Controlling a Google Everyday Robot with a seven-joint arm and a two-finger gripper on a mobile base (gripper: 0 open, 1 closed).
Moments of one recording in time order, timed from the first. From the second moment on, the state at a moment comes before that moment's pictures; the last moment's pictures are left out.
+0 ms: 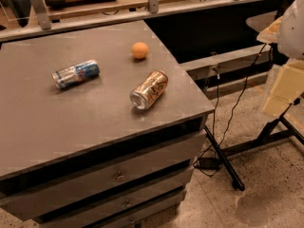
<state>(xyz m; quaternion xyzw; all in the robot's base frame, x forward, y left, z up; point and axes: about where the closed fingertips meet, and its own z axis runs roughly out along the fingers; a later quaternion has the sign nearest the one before) 0.438 -0.214 0.985 -0.60 0.78 -0.04 0.17</state>
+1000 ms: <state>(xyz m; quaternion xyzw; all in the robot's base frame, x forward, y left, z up) 0.460 -0.221 0.979 -0.56 0.80 -0.01 0.23</state>
